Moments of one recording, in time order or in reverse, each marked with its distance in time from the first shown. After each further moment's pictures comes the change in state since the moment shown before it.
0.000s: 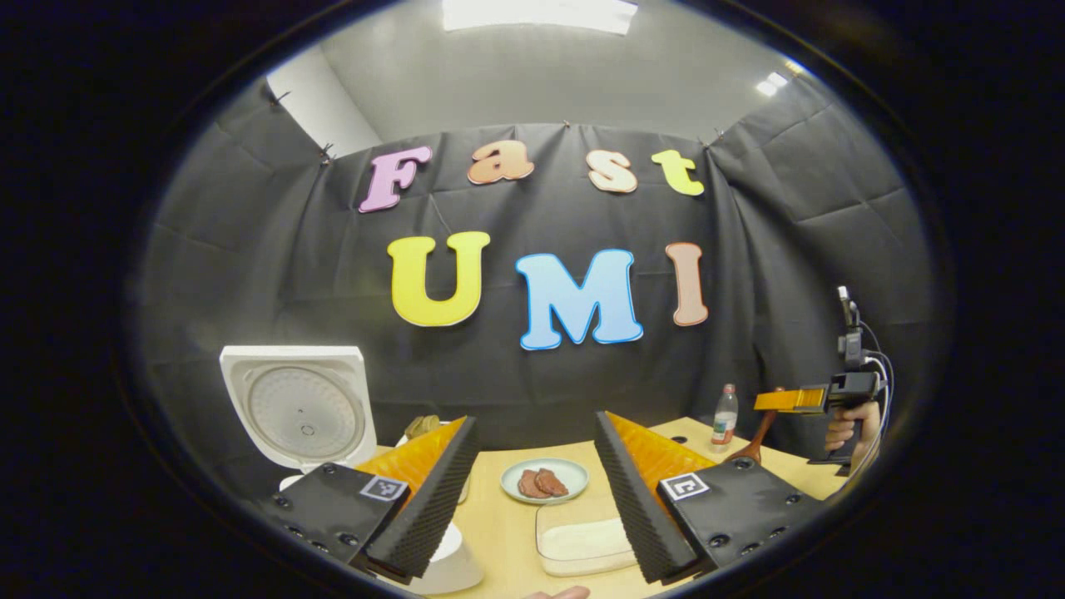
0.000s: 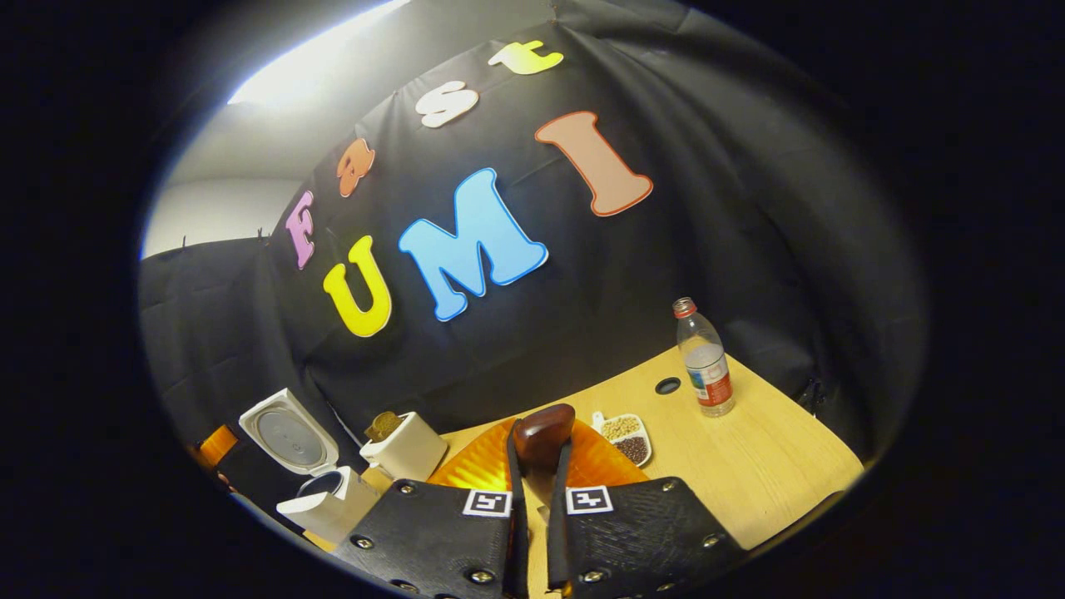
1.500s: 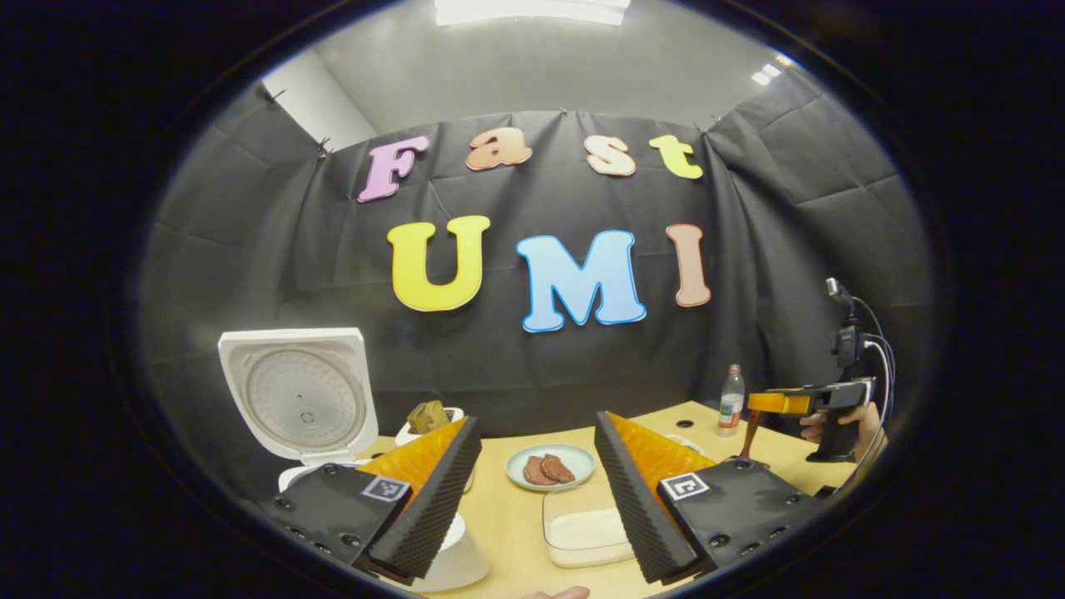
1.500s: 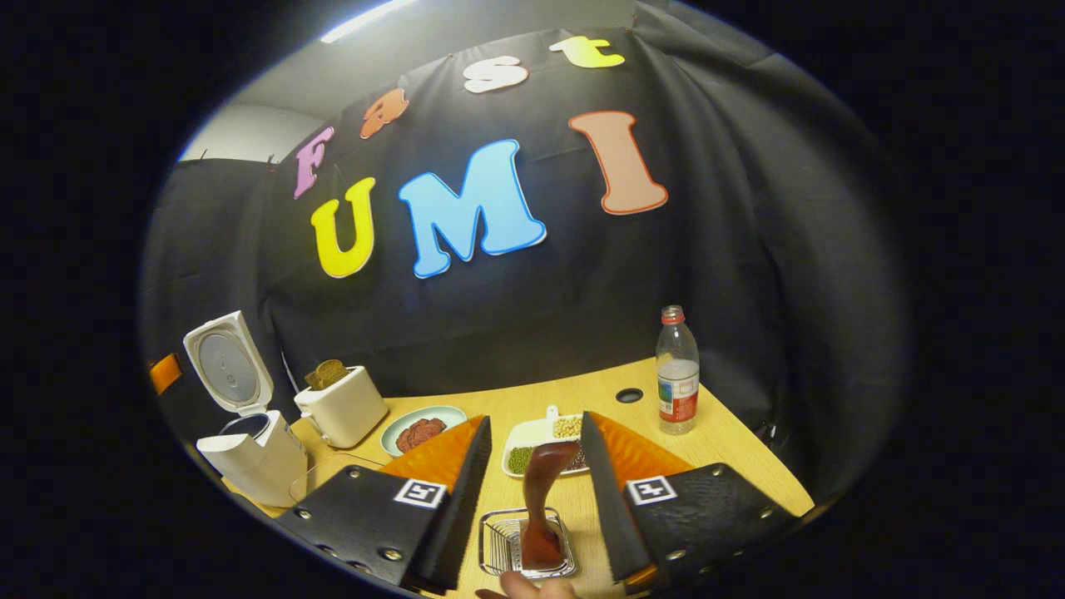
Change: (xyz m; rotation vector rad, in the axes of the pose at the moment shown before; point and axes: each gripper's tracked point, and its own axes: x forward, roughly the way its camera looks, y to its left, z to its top) left arm 0.003 0.005 -0.033 0.019 0.041 0.007; right arm 0.018 -0.019 -0.025 -0.258 0.013 -0.055
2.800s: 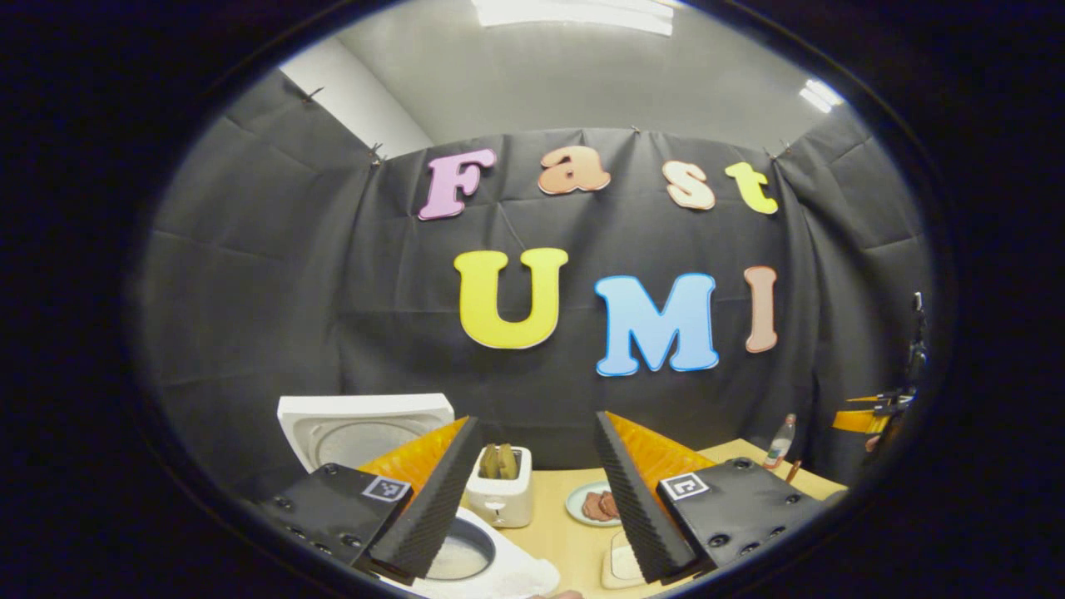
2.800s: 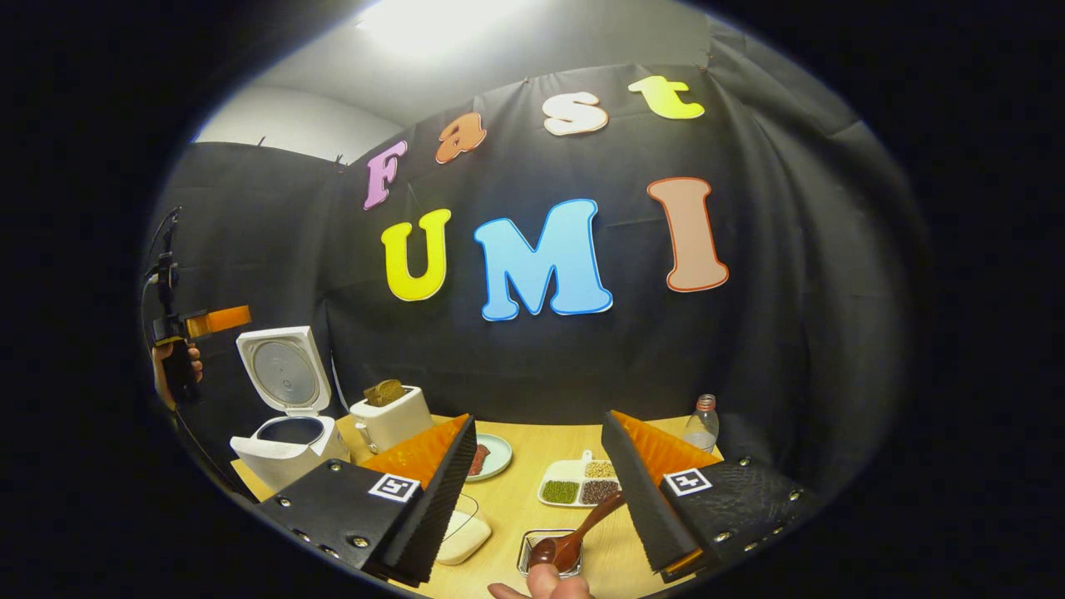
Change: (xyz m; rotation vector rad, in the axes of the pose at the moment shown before) left arm 0.031 0.148 0.114 -0.050 -0.033 0.206; right arm -0.050 0.058 0.095 -0.130 -0.072 0.156
